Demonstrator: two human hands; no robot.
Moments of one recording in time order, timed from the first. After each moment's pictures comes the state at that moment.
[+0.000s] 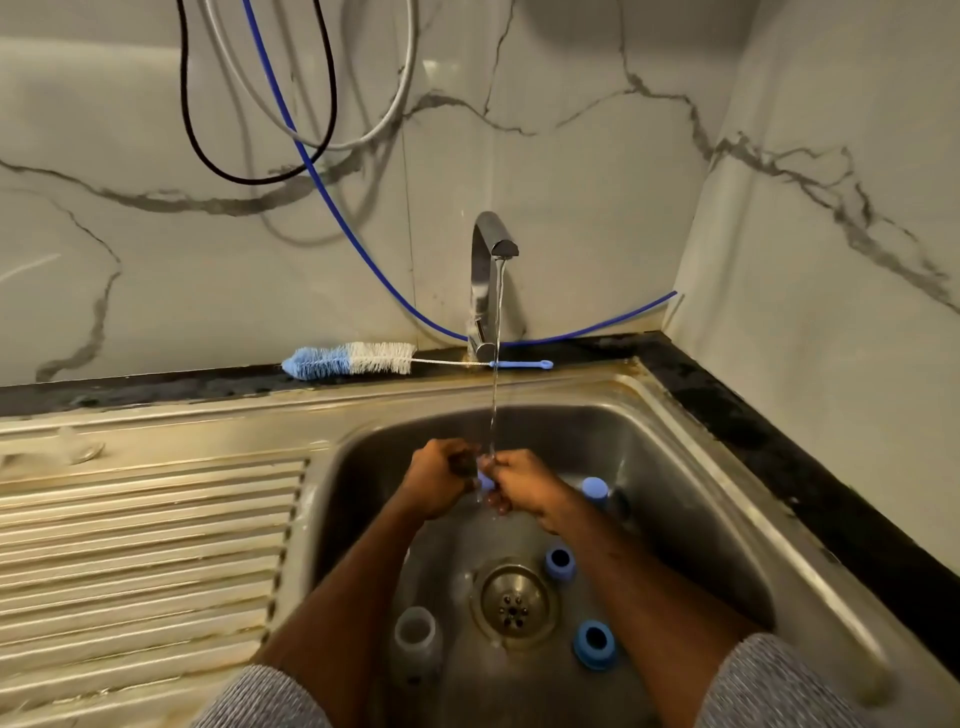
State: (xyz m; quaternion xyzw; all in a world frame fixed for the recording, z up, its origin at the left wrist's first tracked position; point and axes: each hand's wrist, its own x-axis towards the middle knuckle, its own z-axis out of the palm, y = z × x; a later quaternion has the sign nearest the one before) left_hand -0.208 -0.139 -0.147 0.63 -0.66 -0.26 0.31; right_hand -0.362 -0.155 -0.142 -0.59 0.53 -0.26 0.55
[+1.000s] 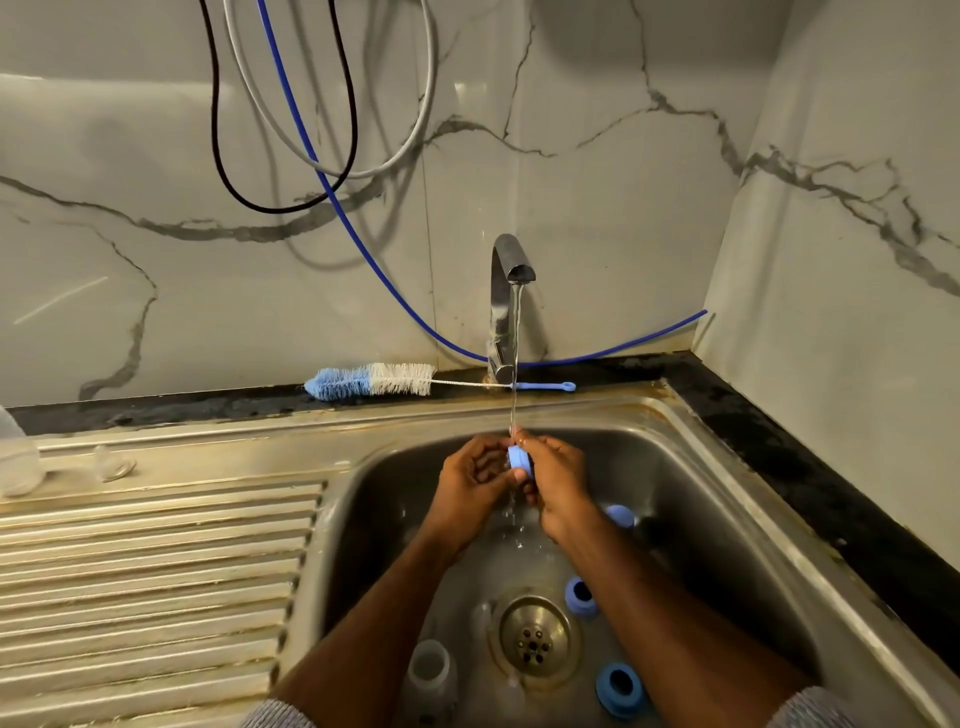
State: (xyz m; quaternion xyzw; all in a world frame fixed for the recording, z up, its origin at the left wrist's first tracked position) left_hand -0.237 -0.126 -0.133 0.42 -0.51 -0.47 0.59; right_hand -0.352 -0.170 -0.118 -0.39 0.54 -0.48 0.57
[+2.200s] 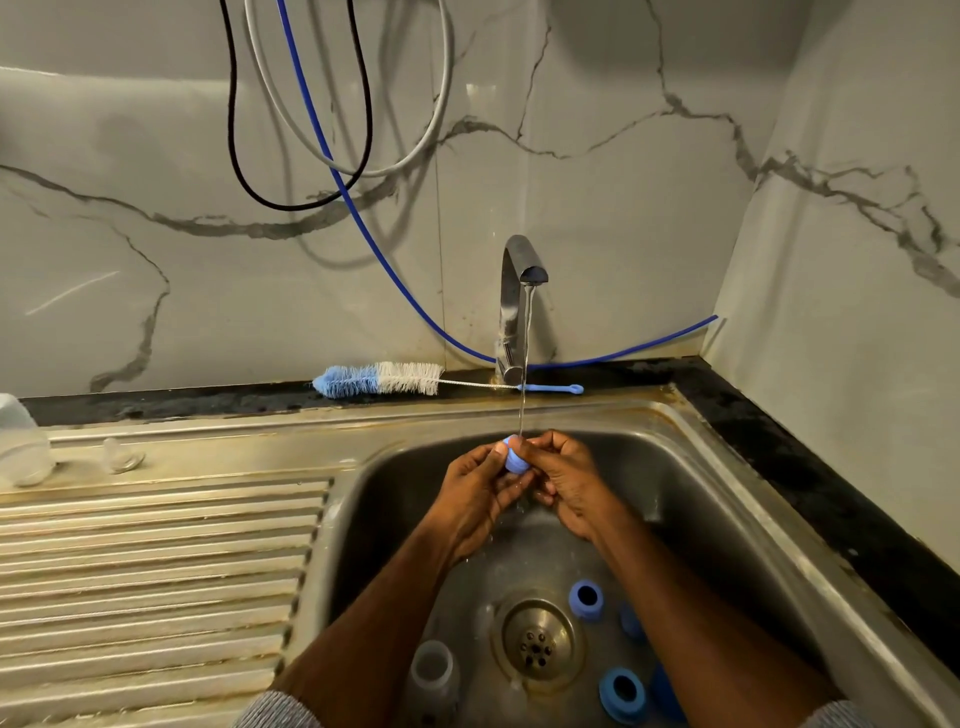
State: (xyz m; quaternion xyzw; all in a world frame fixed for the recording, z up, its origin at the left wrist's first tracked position) left_hand -0.243 -0.127 -0.120 0.36 -0.23 -0.65 0.62; right_hand -0.373 -0.175 -0.118 -0.47 0.43 -0.43 0.64
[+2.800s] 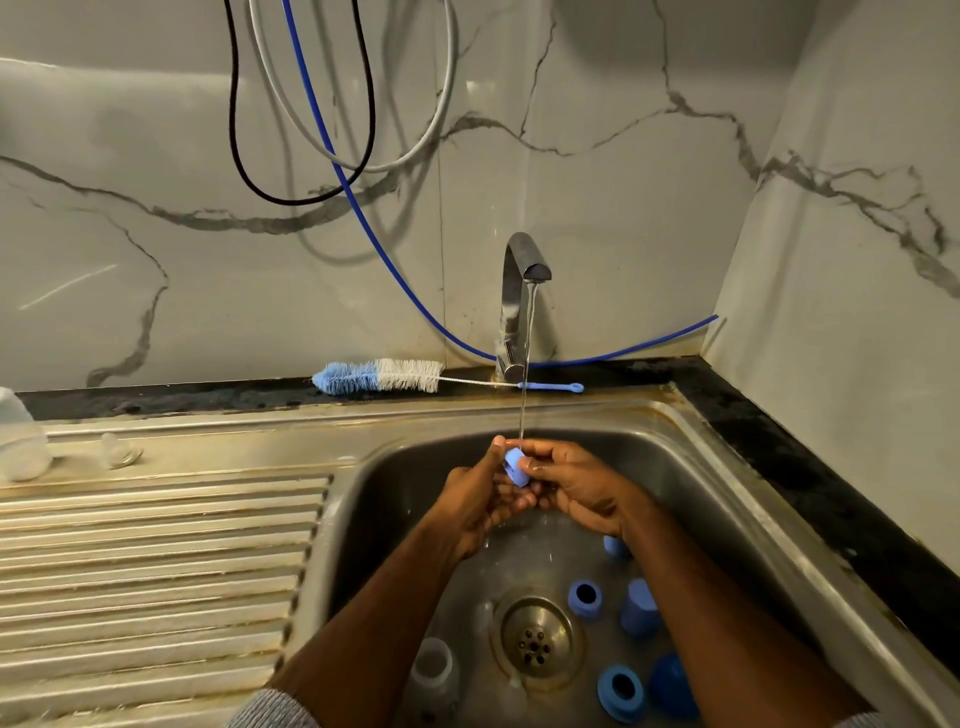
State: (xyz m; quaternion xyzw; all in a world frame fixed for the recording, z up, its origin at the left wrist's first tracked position) left_hand -0.245 -0.127 -0.120 0.49 -0.25 -0.64 0.54; right_hand -0.394 -0.184 -0.121 -0.58 0.37 -0.28 0.67
